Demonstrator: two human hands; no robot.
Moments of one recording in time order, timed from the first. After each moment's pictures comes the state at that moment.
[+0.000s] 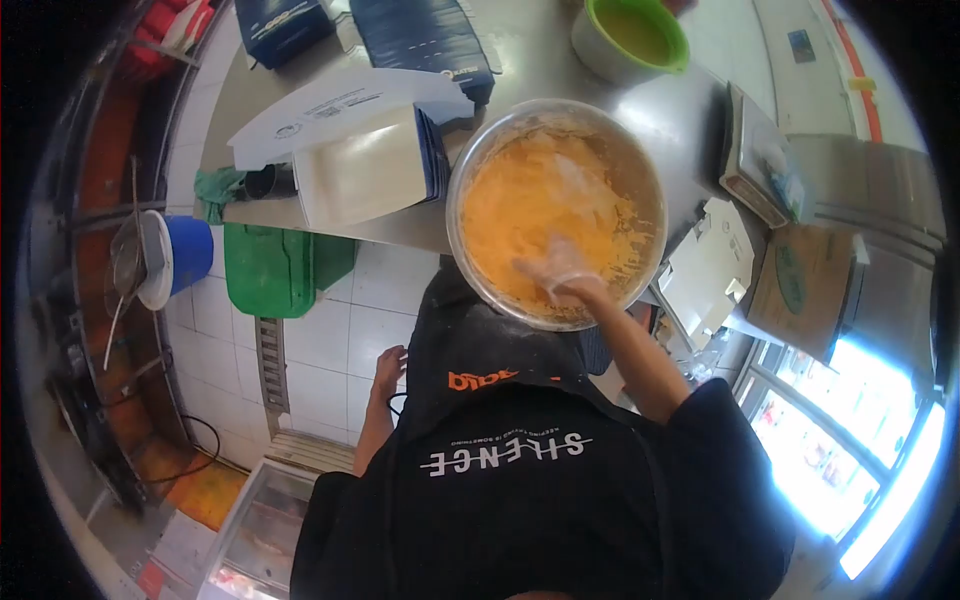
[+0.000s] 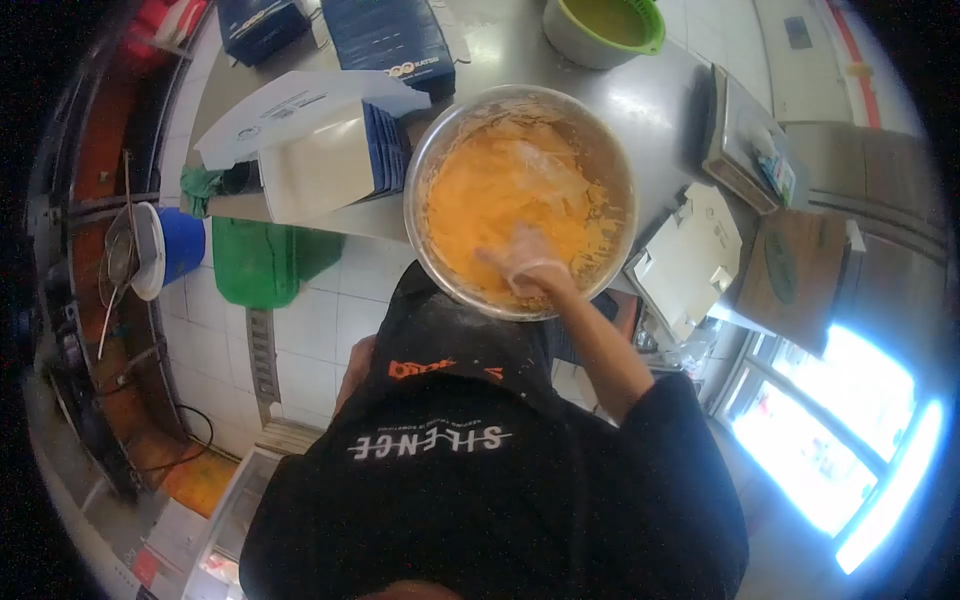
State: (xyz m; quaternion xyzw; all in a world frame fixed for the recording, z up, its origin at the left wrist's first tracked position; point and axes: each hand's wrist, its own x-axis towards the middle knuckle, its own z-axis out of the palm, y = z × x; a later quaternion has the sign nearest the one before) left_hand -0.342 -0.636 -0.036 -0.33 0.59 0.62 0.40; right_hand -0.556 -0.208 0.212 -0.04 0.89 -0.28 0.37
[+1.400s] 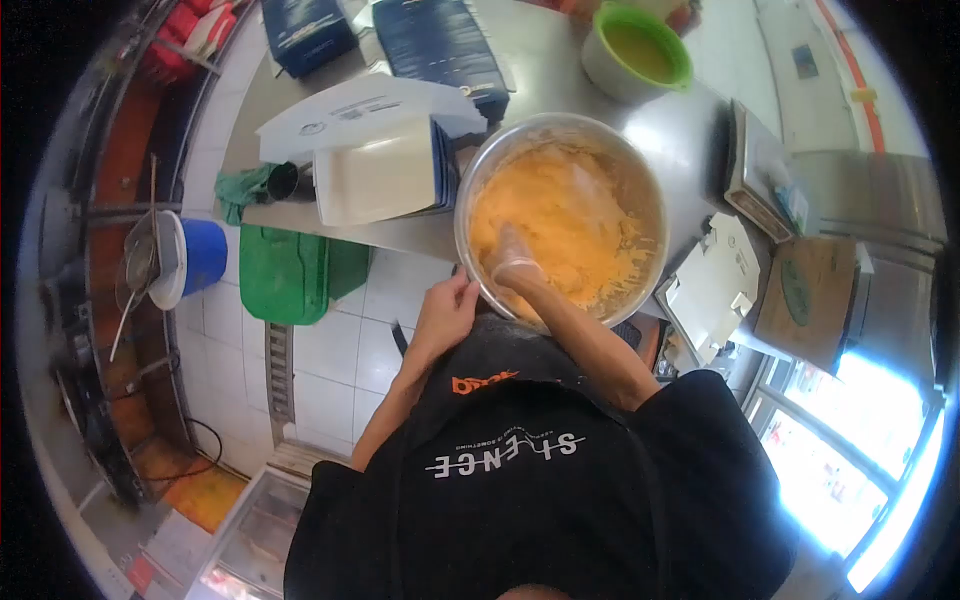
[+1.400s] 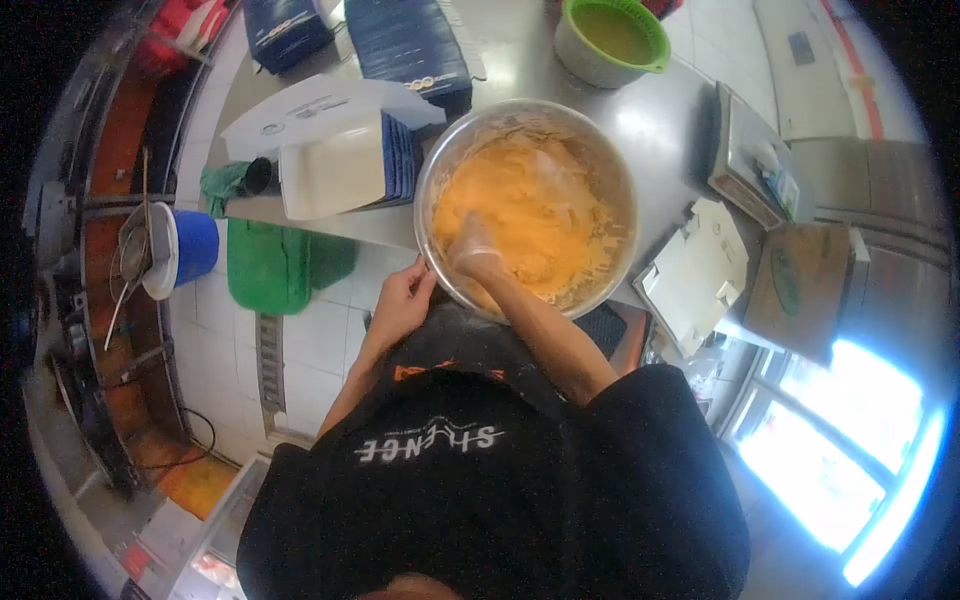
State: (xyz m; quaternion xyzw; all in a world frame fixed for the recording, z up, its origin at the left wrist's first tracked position) left_hand -0.529 -0.451 0.224 0.01 0.82 0.51 0.26; right_hand -0.572 -0.288 0.116 0.11 0.96 -0.23 0.12
